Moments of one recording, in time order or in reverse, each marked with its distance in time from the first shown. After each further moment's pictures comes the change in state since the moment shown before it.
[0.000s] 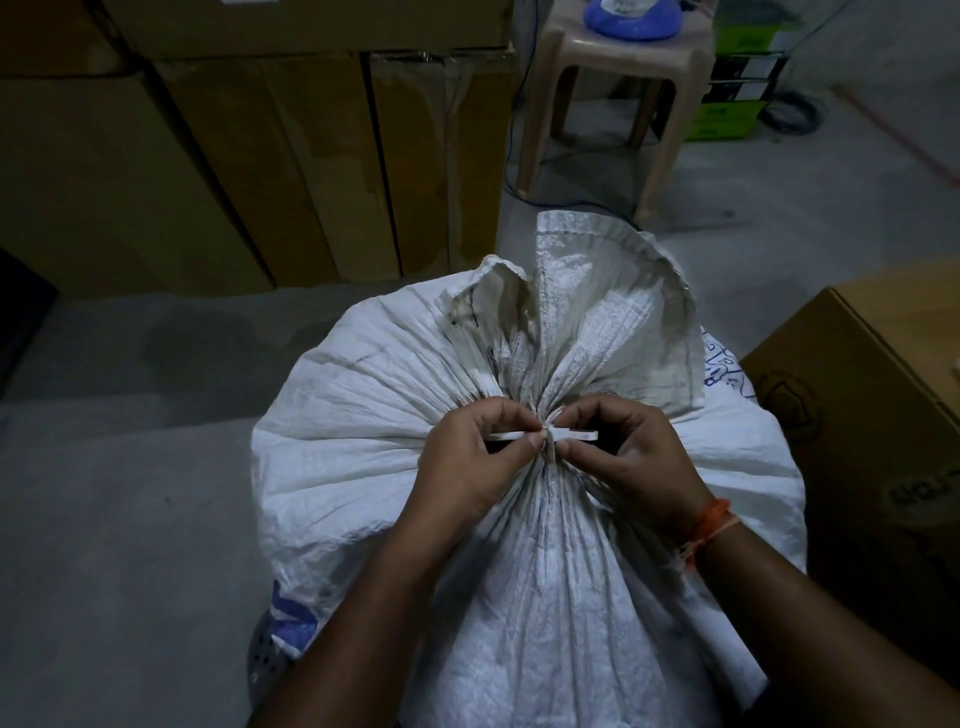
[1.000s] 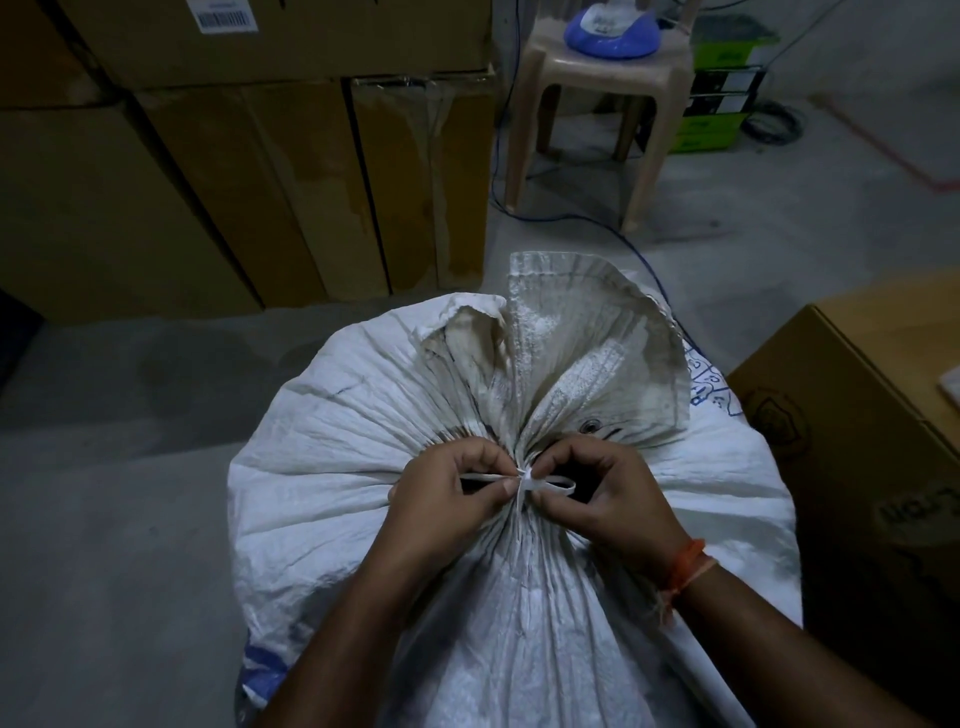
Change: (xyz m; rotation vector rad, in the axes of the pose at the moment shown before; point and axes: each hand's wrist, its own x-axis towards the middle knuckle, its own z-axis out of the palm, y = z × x) left_hand 0.002 -0.002 -0.010 0.209 -0.066 -0.027; right_hand -0.002 0.019 0.001 -0.159 0.021 0.000
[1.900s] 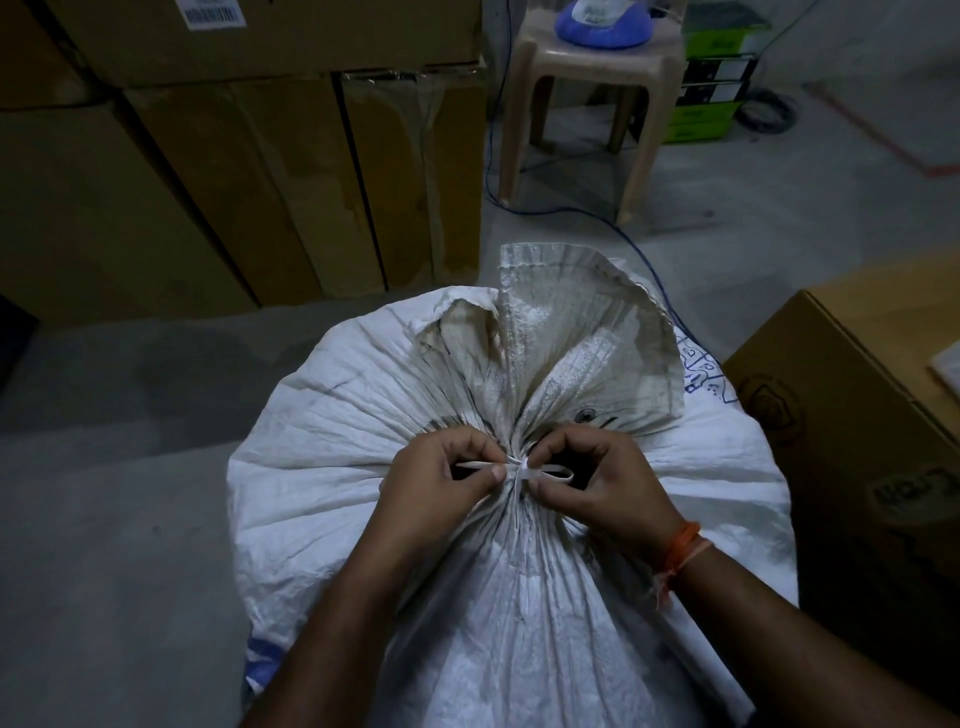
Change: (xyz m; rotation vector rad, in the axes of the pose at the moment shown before) left_hand 0.003 -0.004 -0.005 -0.079 -0.015 -0.046; right_hand 0.000 -0.001 0.000 0.005 -0.031 0.020
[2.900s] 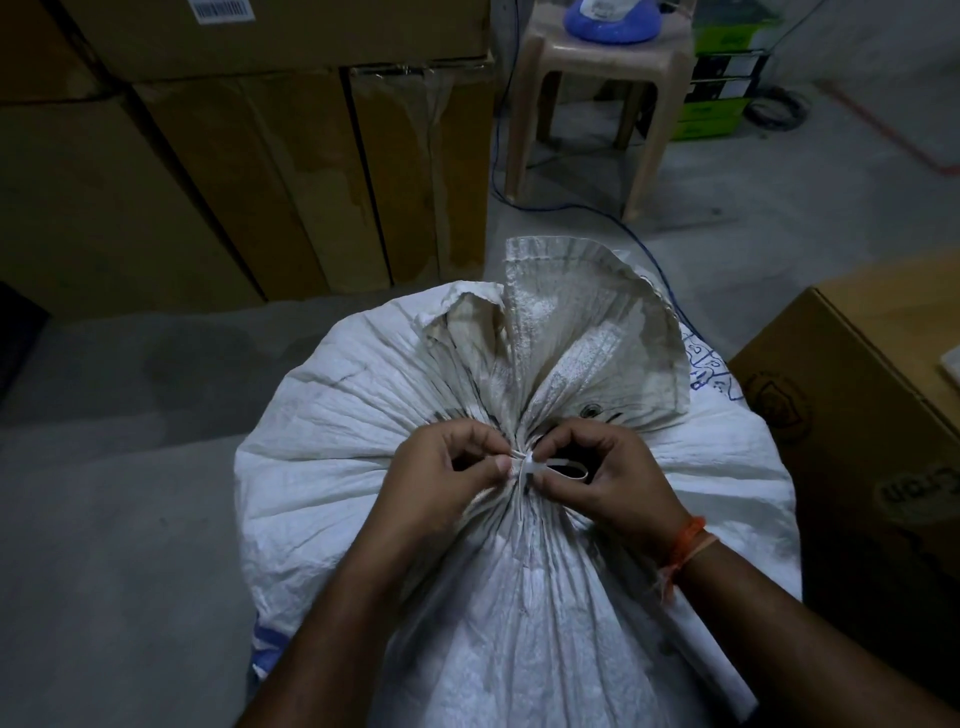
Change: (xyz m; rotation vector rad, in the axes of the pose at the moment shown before) left_hand -0.002 0.002 -0.002 -0.107 -0.004 0.012; right_hand 0.000 -0.001 0.000 0.028 -0.024 0.008
